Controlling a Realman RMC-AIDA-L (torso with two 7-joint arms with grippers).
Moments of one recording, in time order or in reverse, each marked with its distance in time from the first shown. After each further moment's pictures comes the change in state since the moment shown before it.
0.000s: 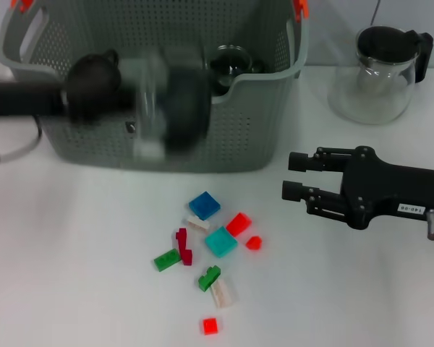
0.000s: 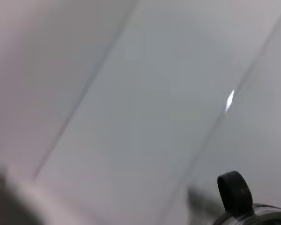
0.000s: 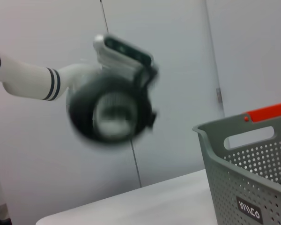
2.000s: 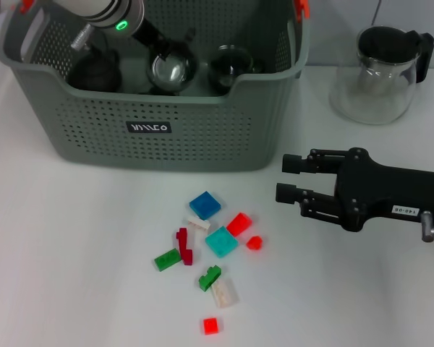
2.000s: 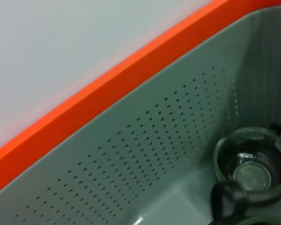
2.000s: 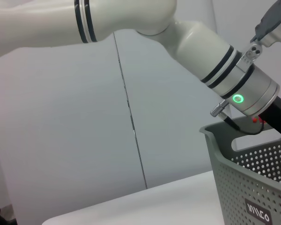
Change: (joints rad) left arm -0.362 -0.079 0.990 -0.006 0.707 -1.261 -0.880; right arm 0.007 0.010 -0.001 0.002 -0.006 -0.003 0.000
